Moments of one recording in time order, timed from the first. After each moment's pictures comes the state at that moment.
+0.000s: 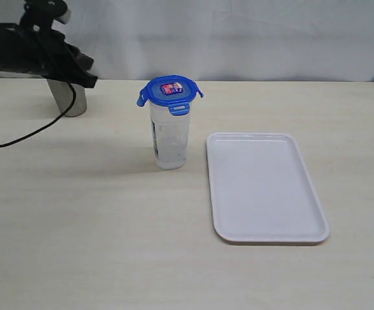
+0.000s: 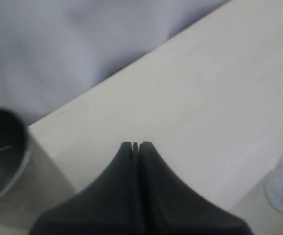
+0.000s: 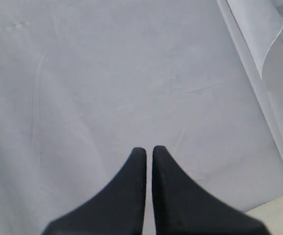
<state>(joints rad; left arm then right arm) -0.13 1.88 -1.25 -1.42 0.34 1.79 -0.04 0.00 -0.02 0.24 -0.26 0.22</state>
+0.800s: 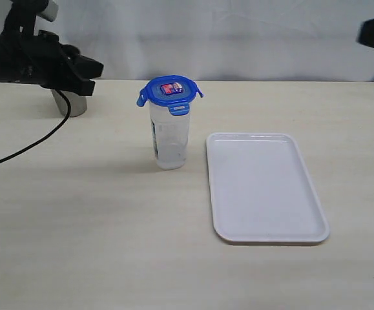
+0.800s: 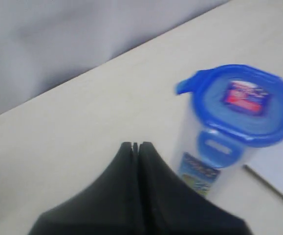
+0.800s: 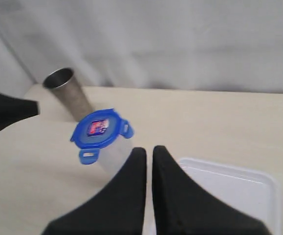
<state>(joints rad) -0.13 1.70 -1.07 -1.52 0.57 1.83 -0.04 1.04 -0.92 0.93 0.65 -0.73</state>
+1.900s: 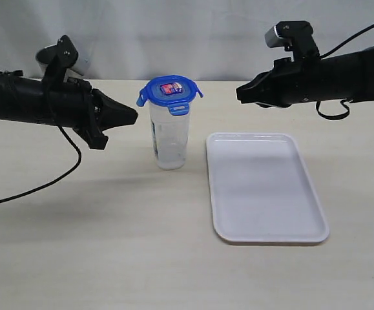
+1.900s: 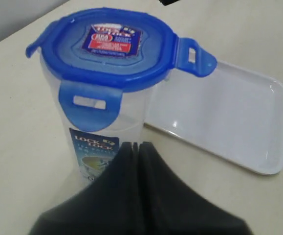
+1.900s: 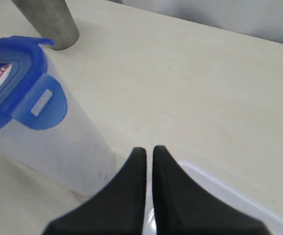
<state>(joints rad) -0.15 1.87 -1.03 -1.56 0.86 2.11 0.10 1.88 -1.20 1.40 0.57 -1.50</state>
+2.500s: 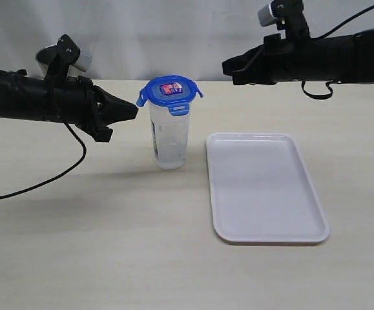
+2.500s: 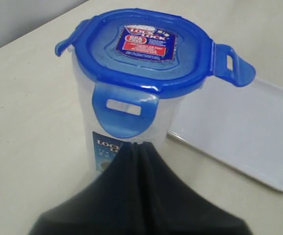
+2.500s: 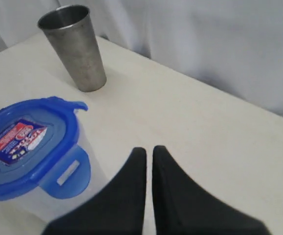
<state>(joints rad) -0.15 1.90 -1.05 -1.62 0.83 2.11 0.11 1.95 -1.34 1.51 0.70 -1.70</state>
